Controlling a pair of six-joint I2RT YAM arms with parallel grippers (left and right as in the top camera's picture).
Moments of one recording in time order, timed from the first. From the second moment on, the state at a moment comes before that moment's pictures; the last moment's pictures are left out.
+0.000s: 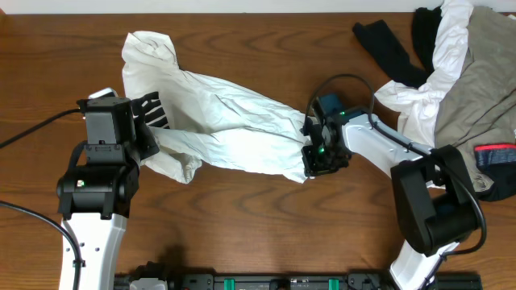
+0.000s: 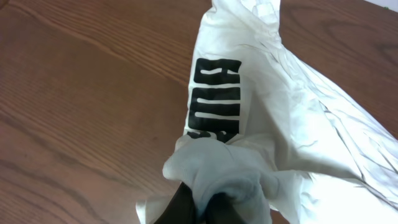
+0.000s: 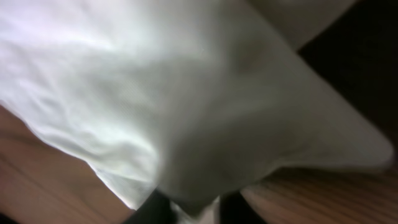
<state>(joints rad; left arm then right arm) -0.02 1.07 1.09 -0.89 -0.27 -0.37 0.40 1.91 1.13 -0.81 -0.32 0.15</state>
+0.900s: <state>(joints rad) -0.02 1.07 1.09 -0.89 -0.27 -0.37 0.40 1.68 1.13 -0.90 -0.12 0.16</state>
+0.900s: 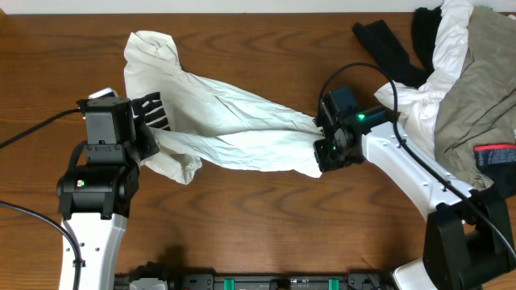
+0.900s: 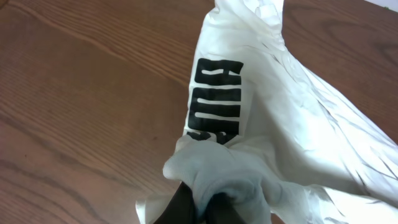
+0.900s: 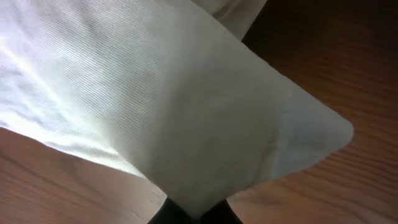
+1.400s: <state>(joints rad) -0.02 1.07 1.09 -0.89 -0.27 -0.37 0.39 1.68 1.13 -0.90 -0.05 0.16</state>
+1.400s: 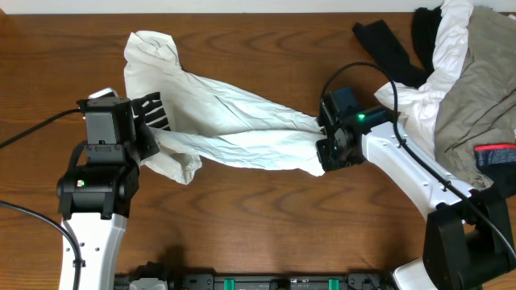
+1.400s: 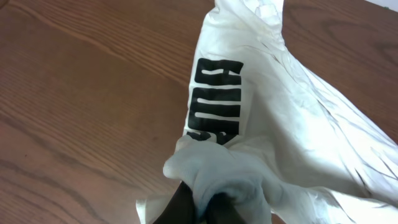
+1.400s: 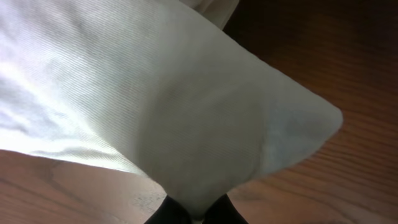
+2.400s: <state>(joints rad) -0.02 1.07 1.09 -0.89 -0.27 -0.37 0.39 1.68 1.13 -0.99 -0.04 0.16</state>
